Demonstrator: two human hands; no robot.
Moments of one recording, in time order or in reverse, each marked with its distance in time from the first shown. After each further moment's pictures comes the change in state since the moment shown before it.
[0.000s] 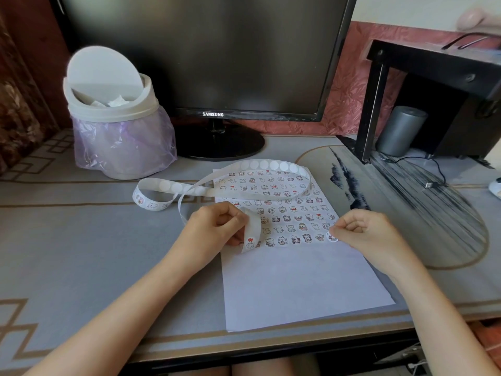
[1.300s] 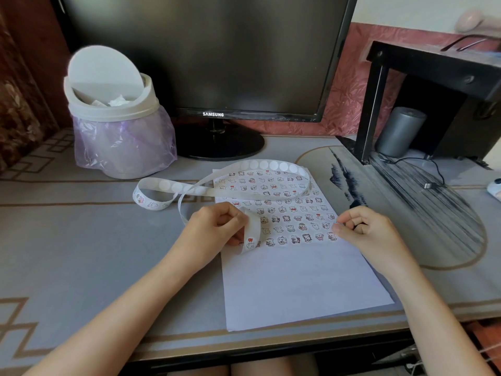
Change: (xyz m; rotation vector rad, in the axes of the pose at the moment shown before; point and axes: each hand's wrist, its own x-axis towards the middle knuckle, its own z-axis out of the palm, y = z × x) left_hand 0.003 -0.005 0.000 -0.014 -0.010 -0.004; right_hand 0.004 0.013 0.002 0.073 0.055 -0.066
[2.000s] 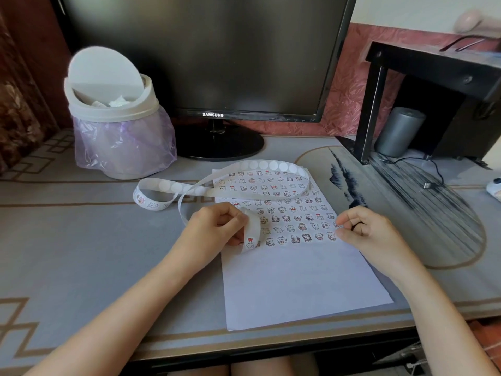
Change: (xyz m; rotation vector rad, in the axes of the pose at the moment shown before) left_hand -0.001 0.001 0.001 0.008 0.010 0.004; right_hand -0.004 -0.002 -0.007 -0.010 -0.096 -0.016
